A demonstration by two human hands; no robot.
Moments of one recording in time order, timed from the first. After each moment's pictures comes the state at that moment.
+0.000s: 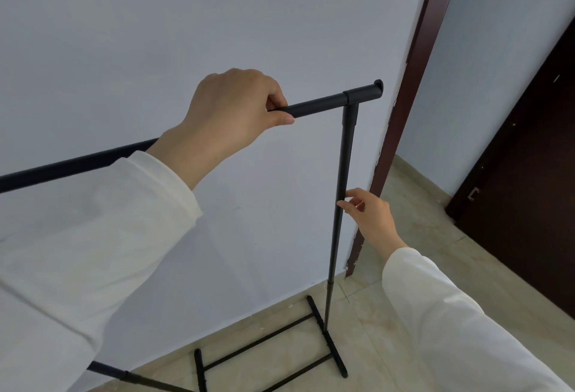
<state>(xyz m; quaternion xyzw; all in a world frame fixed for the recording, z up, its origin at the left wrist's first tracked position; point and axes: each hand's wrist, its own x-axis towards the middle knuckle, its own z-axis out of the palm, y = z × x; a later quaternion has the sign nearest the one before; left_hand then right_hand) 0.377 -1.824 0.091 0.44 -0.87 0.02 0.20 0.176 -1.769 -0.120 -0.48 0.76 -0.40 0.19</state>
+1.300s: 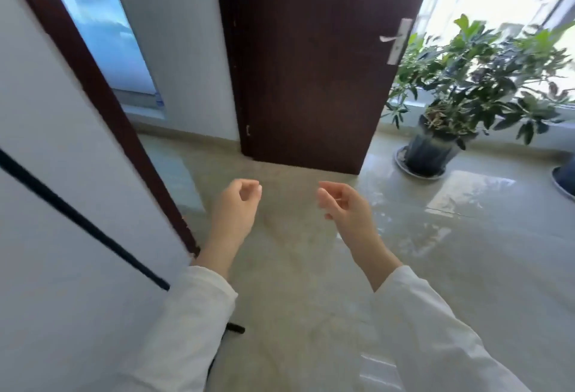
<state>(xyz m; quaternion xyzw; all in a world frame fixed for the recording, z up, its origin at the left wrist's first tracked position) 0.154 -1.581 -0.095 0.27 -0.83 -0.48 0.10 0.102 -1.419 -0.117 -0.08 0.78 -0.62 0.07</state>
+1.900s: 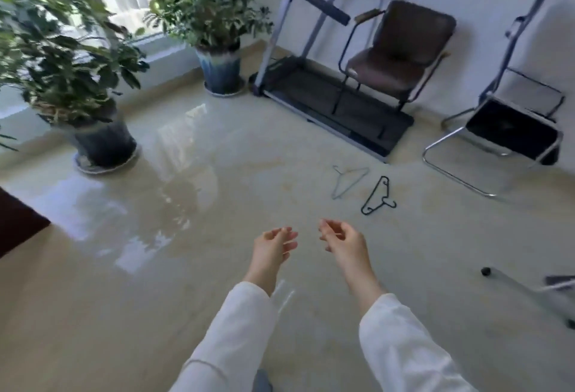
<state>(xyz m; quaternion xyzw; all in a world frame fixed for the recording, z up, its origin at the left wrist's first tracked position) 0.201 -0.922 -0.208 0.00 -0.66 -0.60 -0.45 0.296 -0.842 -0.194 0.46 0.63 -0.58 -0.22</state>
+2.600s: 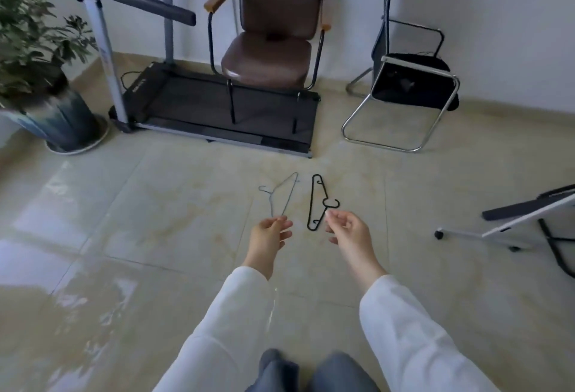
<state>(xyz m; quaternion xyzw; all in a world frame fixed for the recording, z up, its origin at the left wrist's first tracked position) 0.119 -0.466 -0.236 -0.15 -0.68 -0.45 -0.57 0.258 -0.440 -0.229 0.63 0.44 -0.54 -0.34</state>
